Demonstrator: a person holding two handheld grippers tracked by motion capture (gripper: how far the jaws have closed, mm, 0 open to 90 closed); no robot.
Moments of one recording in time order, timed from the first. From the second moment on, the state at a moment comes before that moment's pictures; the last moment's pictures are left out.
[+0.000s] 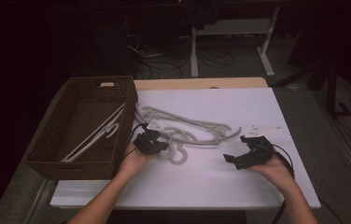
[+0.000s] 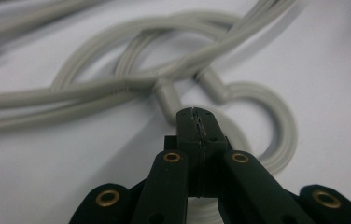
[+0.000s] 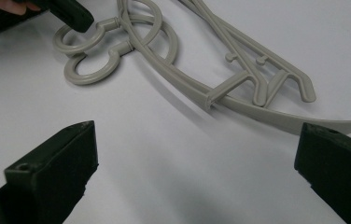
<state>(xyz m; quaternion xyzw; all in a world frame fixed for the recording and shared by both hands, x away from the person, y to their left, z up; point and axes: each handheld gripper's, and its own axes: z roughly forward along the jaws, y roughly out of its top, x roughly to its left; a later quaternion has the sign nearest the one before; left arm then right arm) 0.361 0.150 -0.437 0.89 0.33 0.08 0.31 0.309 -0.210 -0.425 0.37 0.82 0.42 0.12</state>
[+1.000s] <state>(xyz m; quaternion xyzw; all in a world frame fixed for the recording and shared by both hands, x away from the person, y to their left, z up) 0.342 0.100 -0.443 0.91 0.26 0.00 0.33 0.311 -0.207 -0.427 0.37 0.82 0.42 0.12</state>
